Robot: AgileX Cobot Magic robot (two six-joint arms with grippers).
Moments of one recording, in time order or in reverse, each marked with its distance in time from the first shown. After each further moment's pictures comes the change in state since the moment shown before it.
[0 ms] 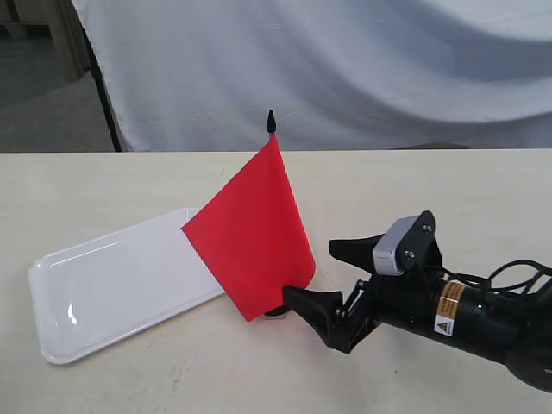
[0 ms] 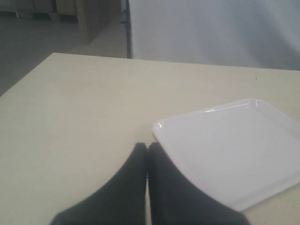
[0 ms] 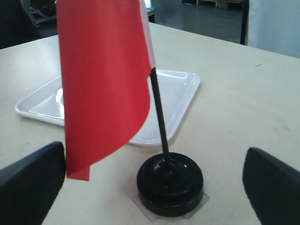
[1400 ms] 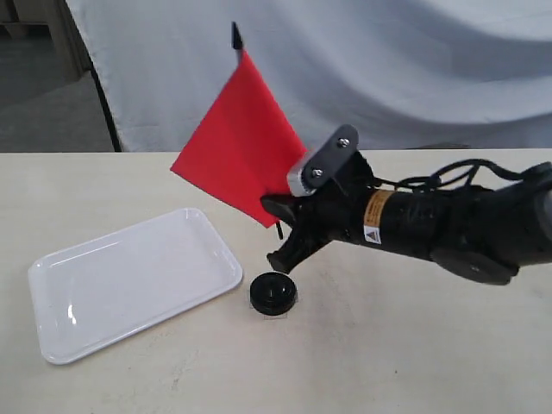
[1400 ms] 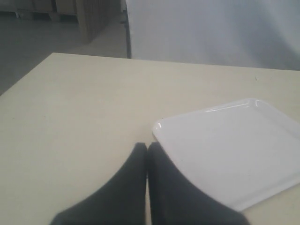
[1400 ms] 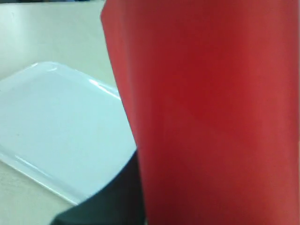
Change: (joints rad) left arm 0.000 0.000 0.000 0.000 0.000 0.000; right arm 0.220 -0.183 -0.342 0.053 0.603 0.030
